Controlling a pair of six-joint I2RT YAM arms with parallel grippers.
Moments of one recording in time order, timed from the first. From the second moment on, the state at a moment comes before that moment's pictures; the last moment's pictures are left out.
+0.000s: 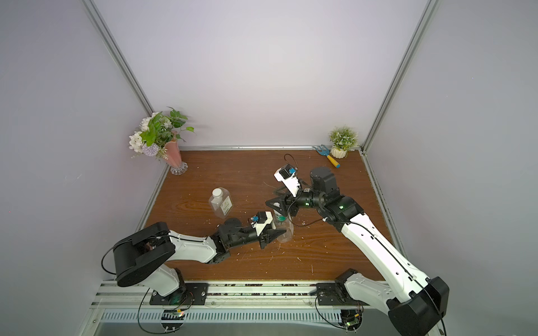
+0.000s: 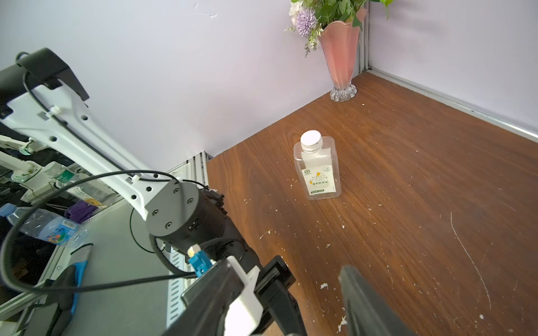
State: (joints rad) left arm -0.98 1.58 0.47 1.09 0.32 -0.04; right arm 0.55 1.10 1.08 -0.42 -0.70 0.01
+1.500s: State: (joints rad) left arm -0.94 1.58 0.47 1.03 0.37 -0.04; right arm 0.53 1.07 1.02 -0.42 -0.74 0.00
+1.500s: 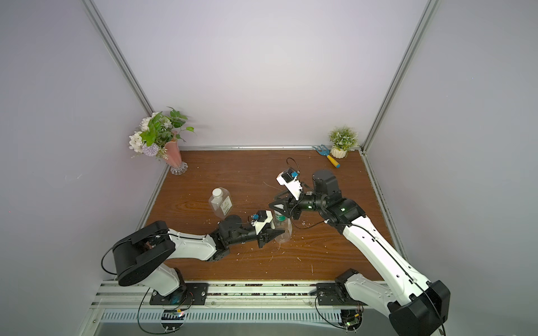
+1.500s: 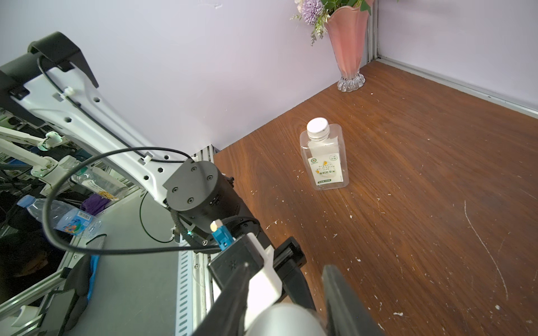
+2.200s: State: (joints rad) left arm -0.94 1.58 0.49 0.99 0.13 0.02; right arm 0.82 1.00 0.85 -0.13 -0.02 0.22
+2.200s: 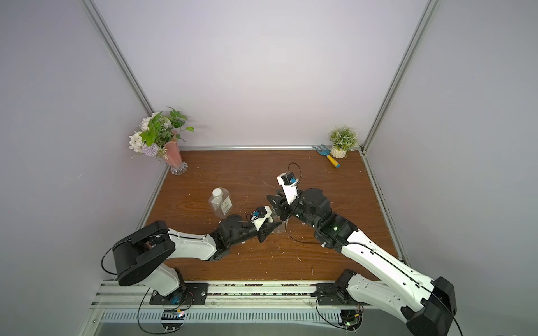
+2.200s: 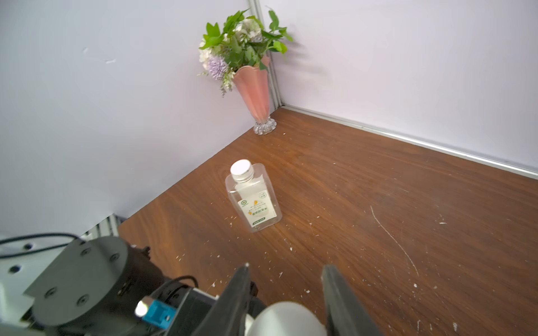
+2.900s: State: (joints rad) left arm -0.98 1.64 0.51 1.01 -0.18 0.04; right arm 1.13 1.33 1.14 -0.34 0.86 0.67
